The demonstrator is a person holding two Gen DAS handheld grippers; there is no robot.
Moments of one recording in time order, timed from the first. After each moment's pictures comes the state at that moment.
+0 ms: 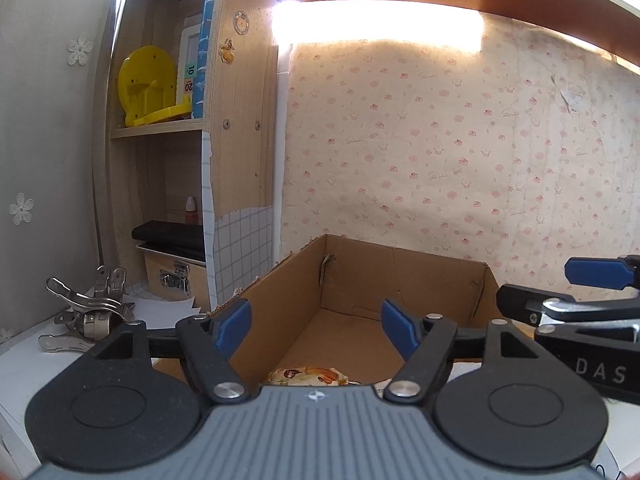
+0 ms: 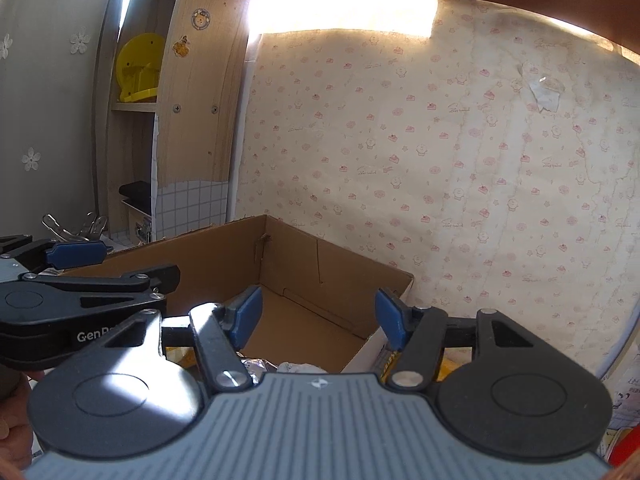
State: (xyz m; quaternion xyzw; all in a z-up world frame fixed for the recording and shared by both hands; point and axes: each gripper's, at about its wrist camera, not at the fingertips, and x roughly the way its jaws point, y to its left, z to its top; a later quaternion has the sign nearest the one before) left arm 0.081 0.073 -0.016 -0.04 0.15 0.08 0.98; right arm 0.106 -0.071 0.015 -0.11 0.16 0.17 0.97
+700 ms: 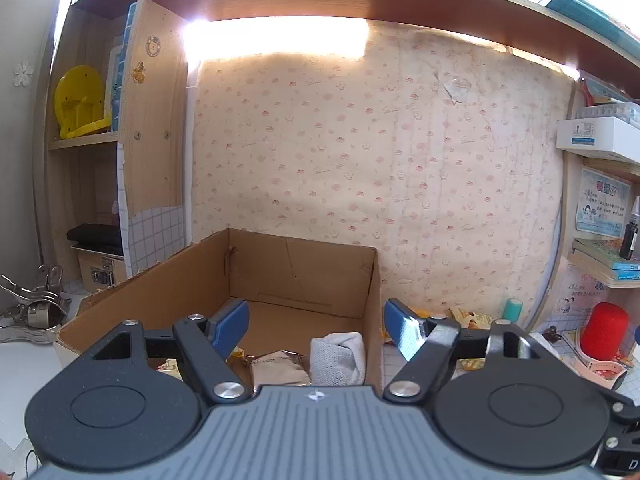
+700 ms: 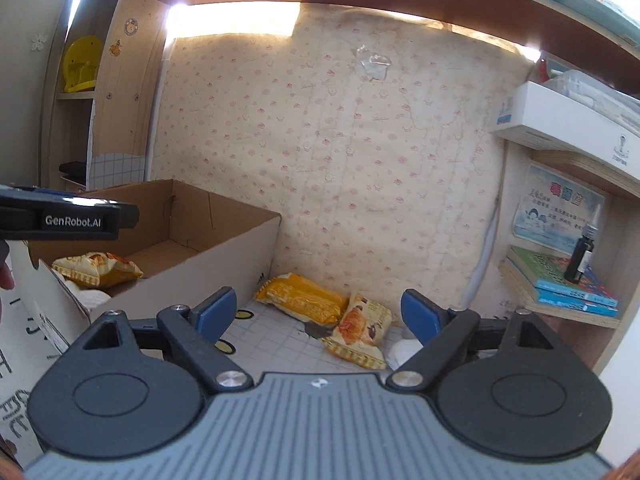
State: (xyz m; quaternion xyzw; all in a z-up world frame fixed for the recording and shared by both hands) left arm 0.037 0.005 -0.018 -0.03 0.14 -0.02 0.99; right arm -0.005 -0.185 -0.014 -0.11 0.16 0.02 0.98
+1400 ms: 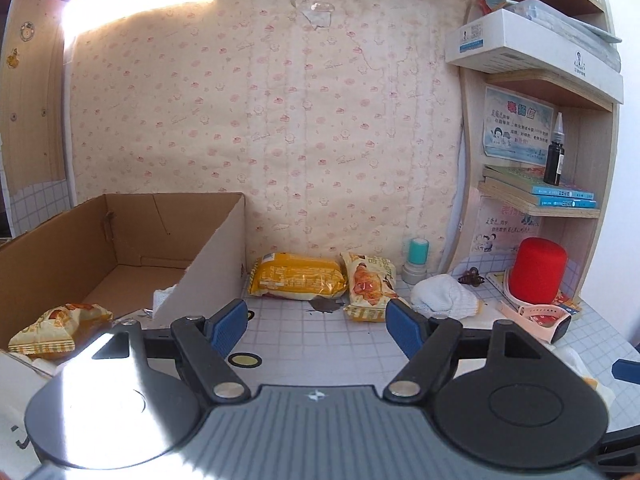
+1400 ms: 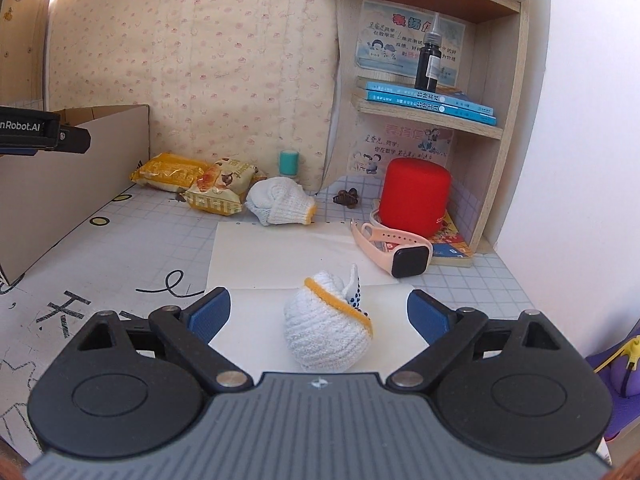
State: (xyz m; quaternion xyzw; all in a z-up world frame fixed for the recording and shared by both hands) left arm 0.050 -0.102 -0.055 0.01 0.18 -0.12 0.98; right arm -0.042 -0.296 -0.090 -0.03 0.25 -0.07 0.96
